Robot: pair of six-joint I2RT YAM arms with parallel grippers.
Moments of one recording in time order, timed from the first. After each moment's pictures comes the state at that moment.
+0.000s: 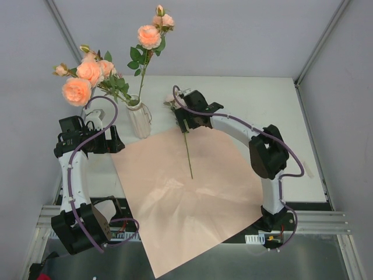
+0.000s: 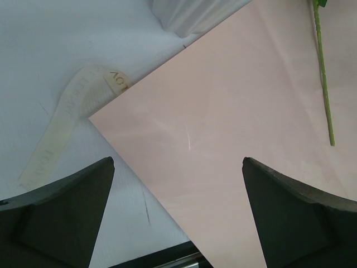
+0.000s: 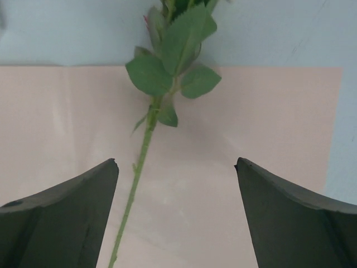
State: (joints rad) left arm 0.39 1.03 0.88 -0.79 0.59 0.20; right arm 0.74 1.97 1.64 -0.50 0.14 0.17
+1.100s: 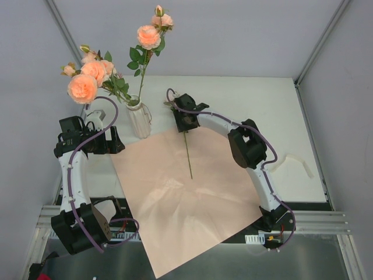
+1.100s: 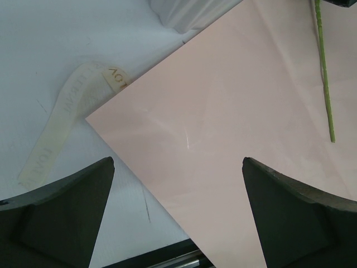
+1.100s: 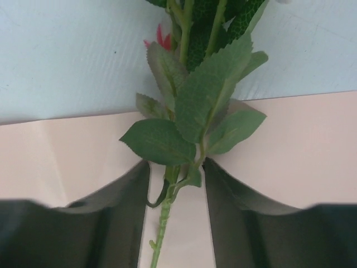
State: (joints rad) left arm 0.39 1.03 0.88 -0.80 0.59 0.21; right arm 0.72 2.31 1.87 -0.56 0.11 0.30
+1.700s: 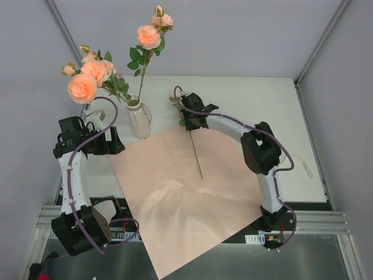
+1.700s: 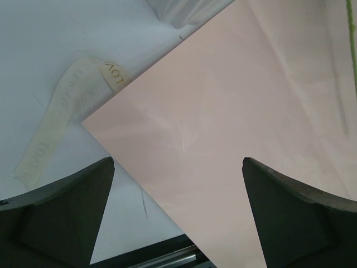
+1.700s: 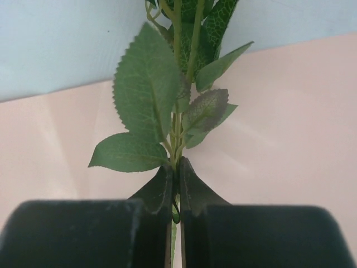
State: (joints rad) left arm 0.39 1.02 0.88 -0.83 0.59 0.21; right arm 0.72 2.20 1.75 -0.51 0.14 0.34
